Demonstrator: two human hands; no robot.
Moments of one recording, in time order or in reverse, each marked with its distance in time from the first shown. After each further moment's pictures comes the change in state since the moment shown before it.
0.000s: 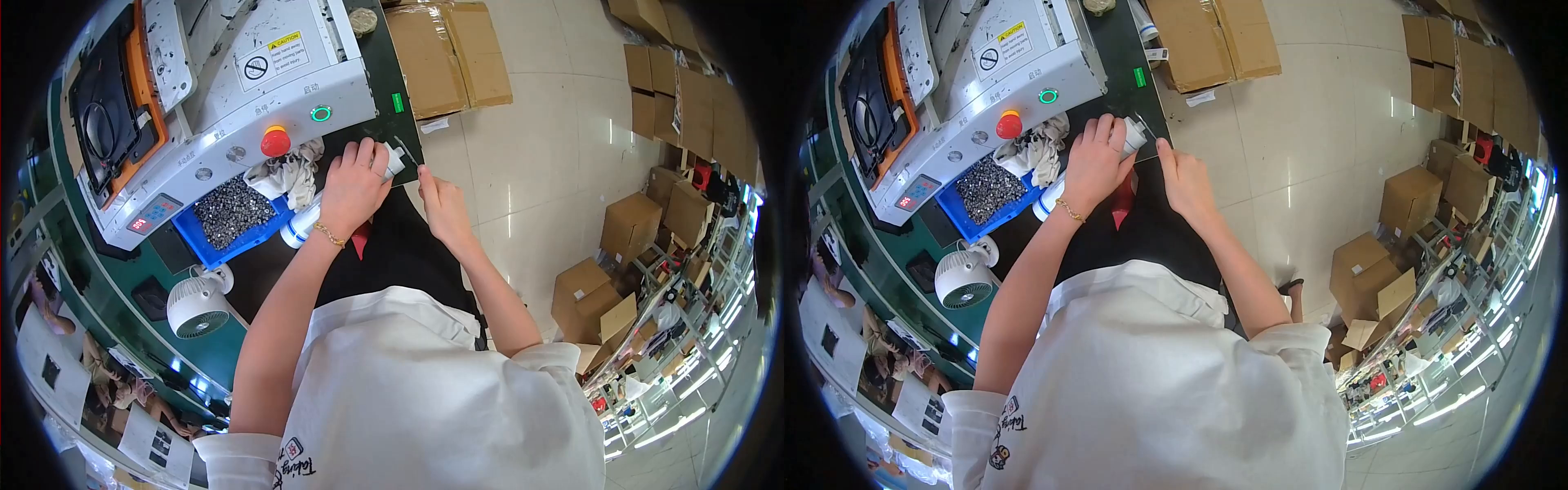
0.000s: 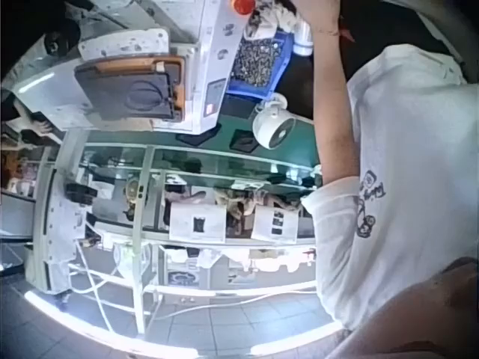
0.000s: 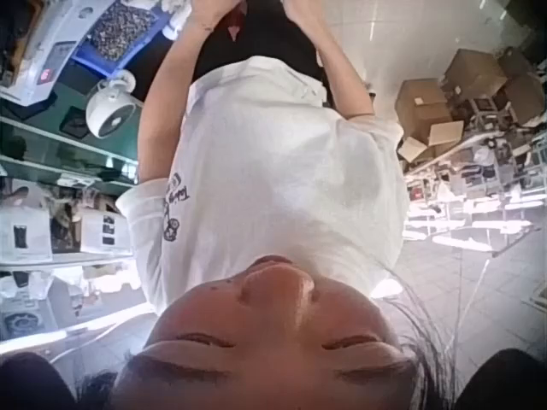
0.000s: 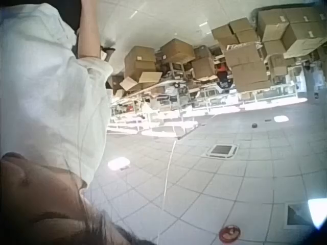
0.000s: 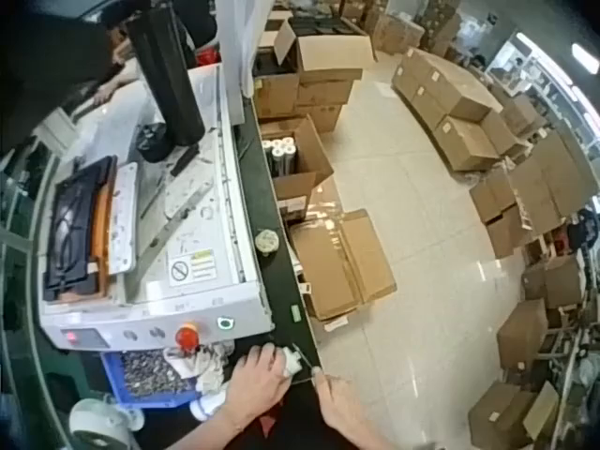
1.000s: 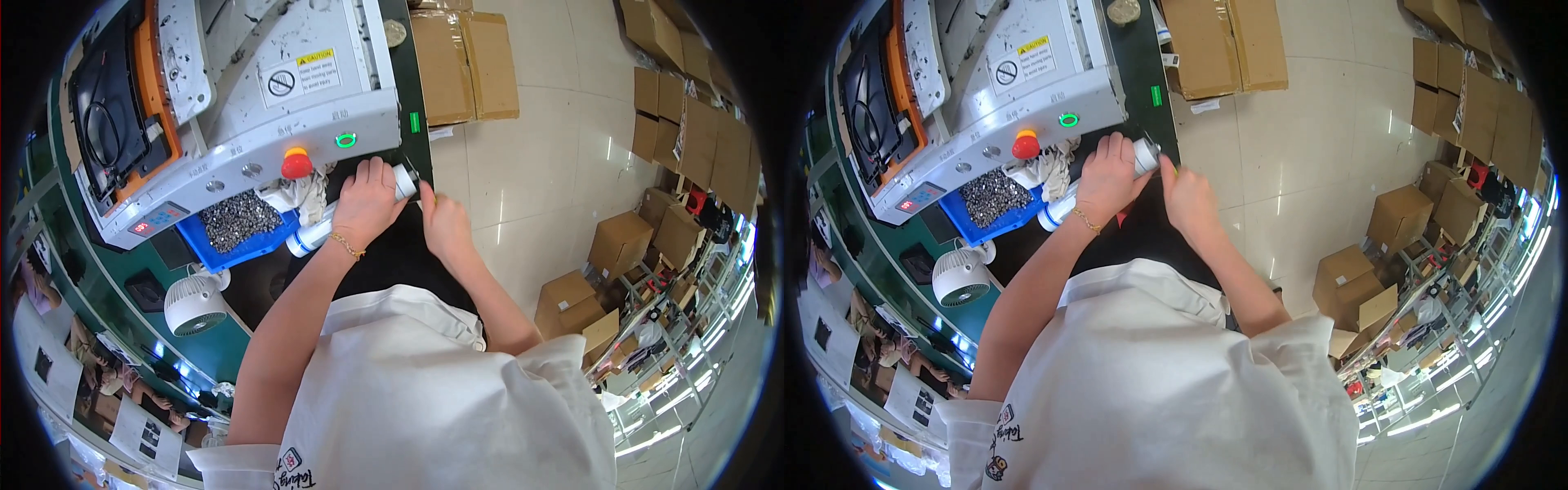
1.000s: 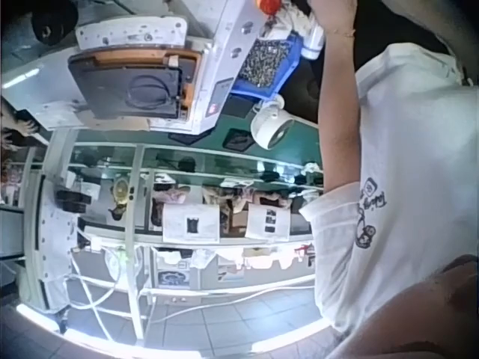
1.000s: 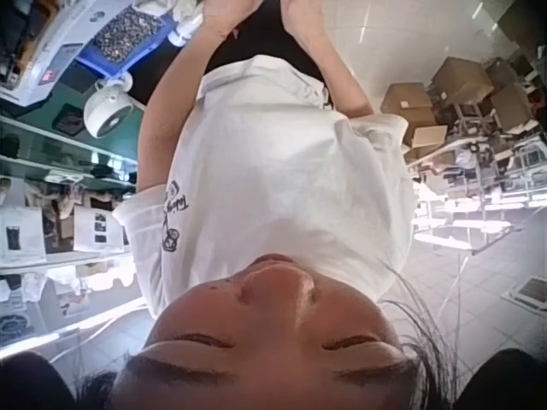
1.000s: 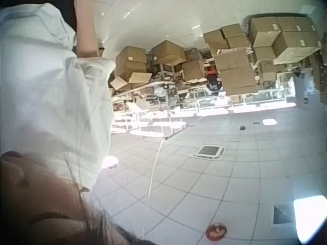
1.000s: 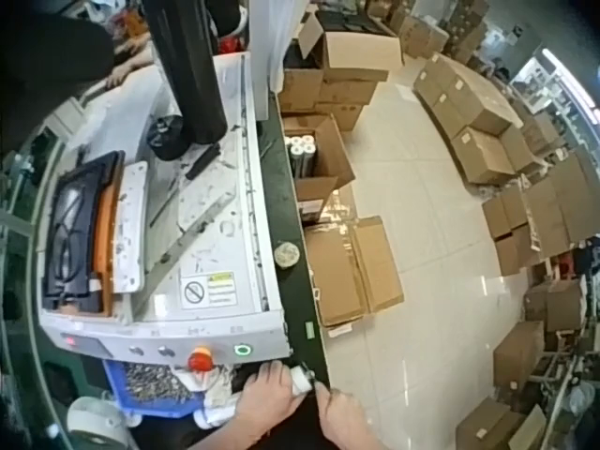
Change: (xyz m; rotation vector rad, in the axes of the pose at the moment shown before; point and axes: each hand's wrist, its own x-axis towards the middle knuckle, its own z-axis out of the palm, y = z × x) left_hand 0.005 0.001 0.004 -0.117 -0.137 -0.177; right_hand 0.013 -0.021 0.008 -0.360 0.080 -0.040
